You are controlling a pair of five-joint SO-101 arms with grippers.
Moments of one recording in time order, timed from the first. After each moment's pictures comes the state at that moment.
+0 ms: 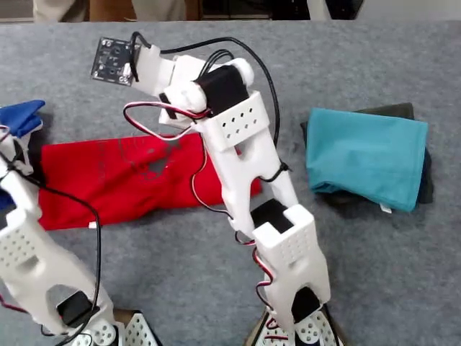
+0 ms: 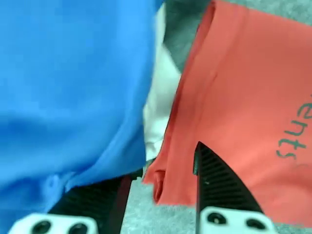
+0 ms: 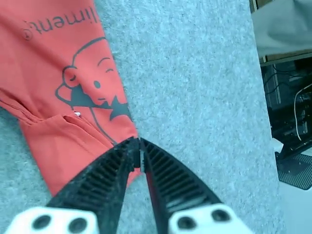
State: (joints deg) left arm -40.4 34.0 -27.2 92.4 -24.3; right arm -36.5 31.6 -70.0 101.3 39.1
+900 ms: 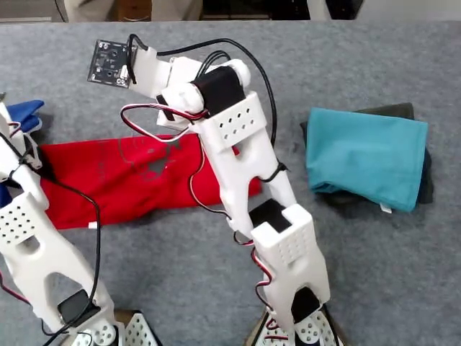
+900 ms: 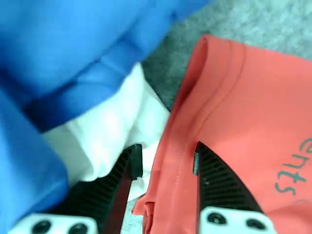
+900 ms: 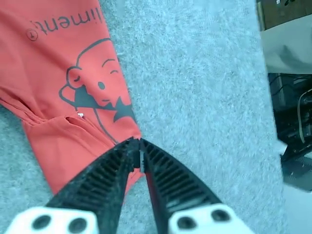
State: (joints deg) left arm -39.5 51.6 -48.0 99.1 -22.0; right arm -36.7 32.7 -69.9 101.3 39.1
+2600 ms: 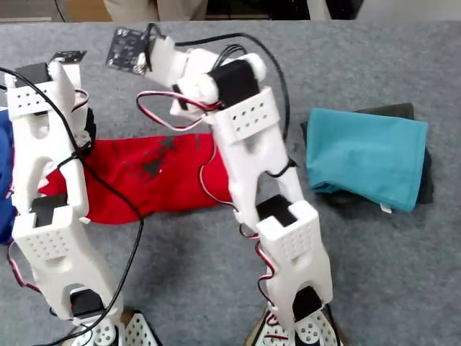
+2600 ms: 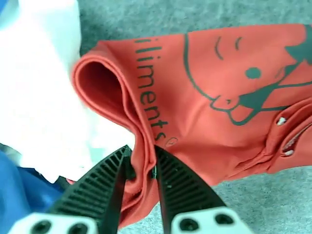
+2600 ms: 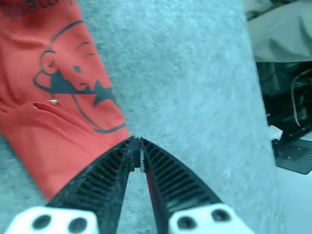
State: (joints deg) left arm -17.2 24.6 -29.7 100.2 -22.2; right arm -32.2 32.9 -72.5 101.3 39.1
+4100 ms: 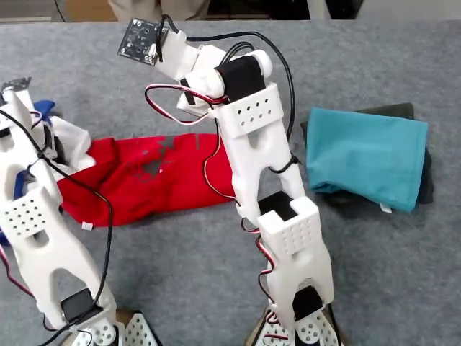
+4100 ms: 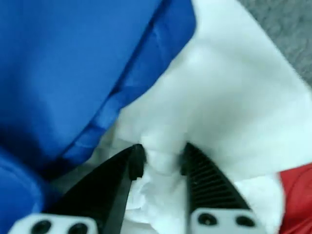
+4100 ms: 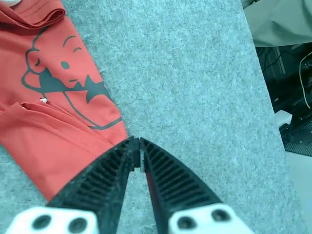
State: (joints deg) left arm -33.3 54.0 -50.9 92.0 -24.6; right arm -30.4 35.1 -73.4 101.5 36.1
